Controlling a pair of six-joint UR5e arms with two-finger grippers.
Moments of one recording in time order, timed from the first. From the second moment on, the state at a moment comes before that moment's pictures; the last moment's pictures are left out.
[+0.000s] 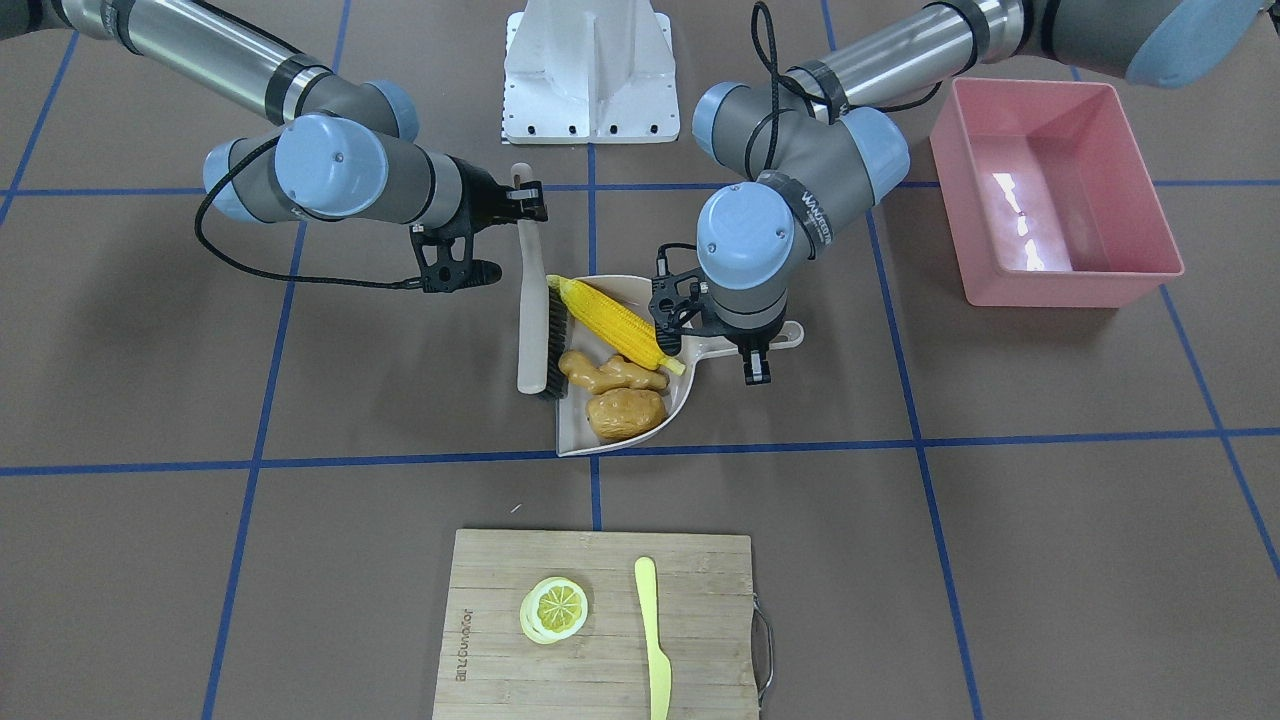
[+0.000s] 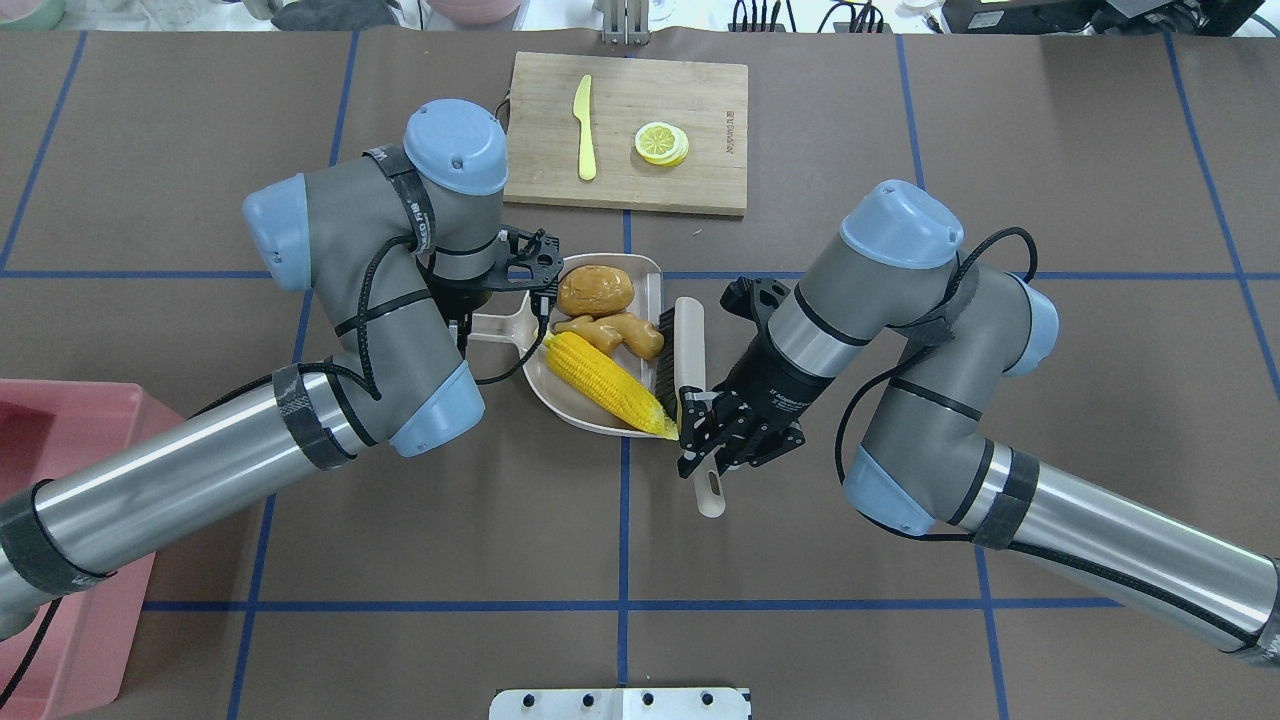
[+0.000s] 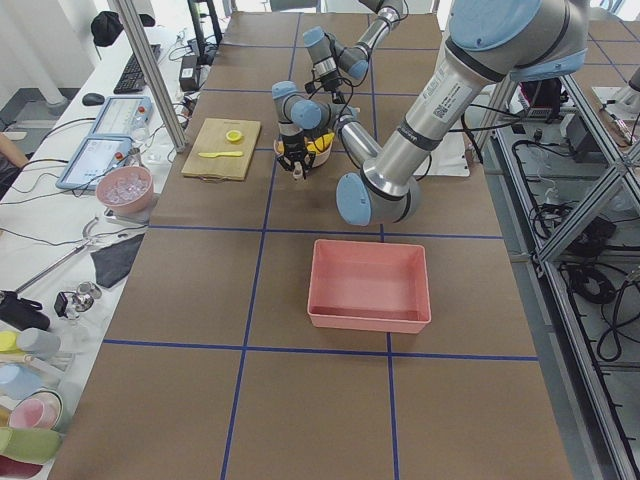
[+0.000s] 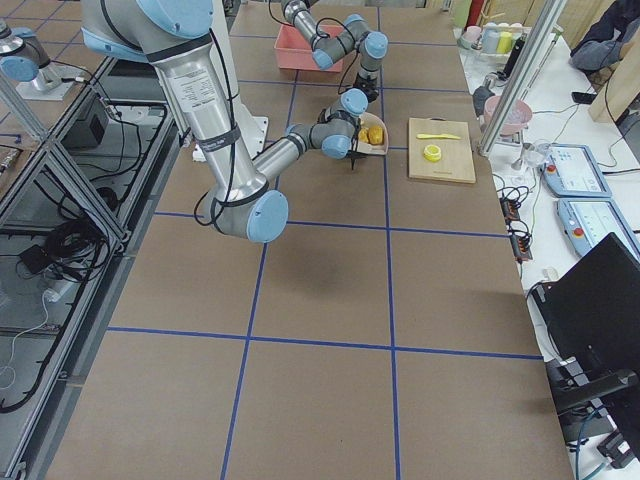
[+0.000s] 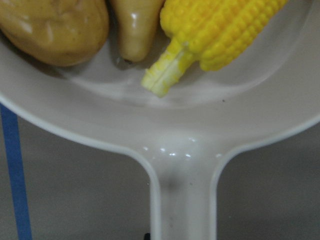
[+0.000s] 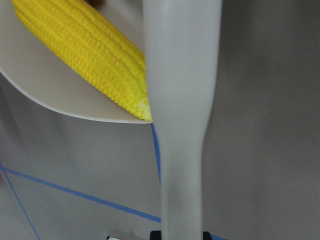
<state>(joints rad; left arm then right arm) -0.66 -2.35 -1.44 -1.34 -2.01 0.60 0.60 -1.03 1.57 -1.00 2.56 1.43</state>
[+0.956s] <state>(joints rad) -0.68 -2.27 -1.45 -1.59 -2.01 0.59 0.67 -0.97 1.56 -1.04 2.60 1.47</state>
